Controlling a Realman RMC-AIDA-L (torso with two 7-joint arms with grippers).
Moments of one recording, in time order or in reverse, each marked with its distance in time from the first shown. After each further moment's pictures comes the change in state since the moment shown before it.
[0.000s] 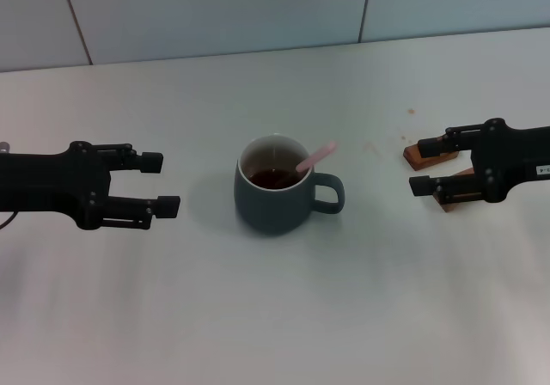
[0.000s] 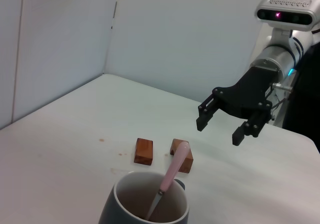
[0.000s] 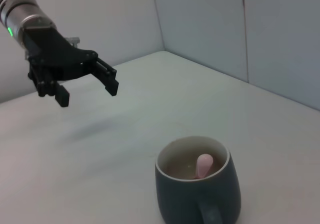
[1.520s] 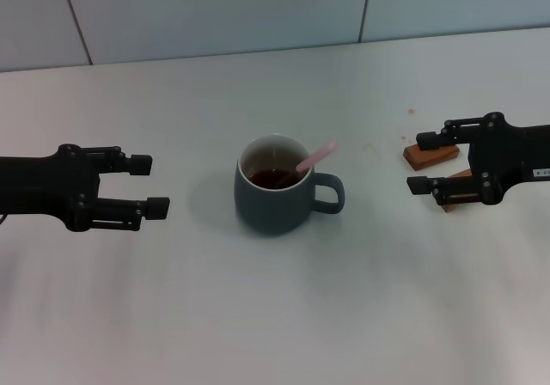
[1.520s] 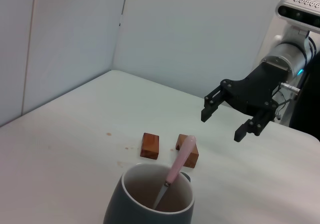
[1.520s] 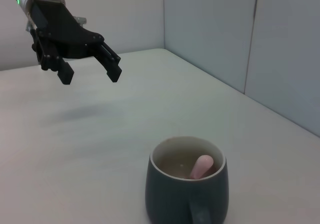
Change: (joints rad) left arm 0.015 0.011 -0.001 0.003 0.000 0.000 -0.013; right arm -0.061 0.072 0.001 -0.175 -0.016 0.013 -0.080
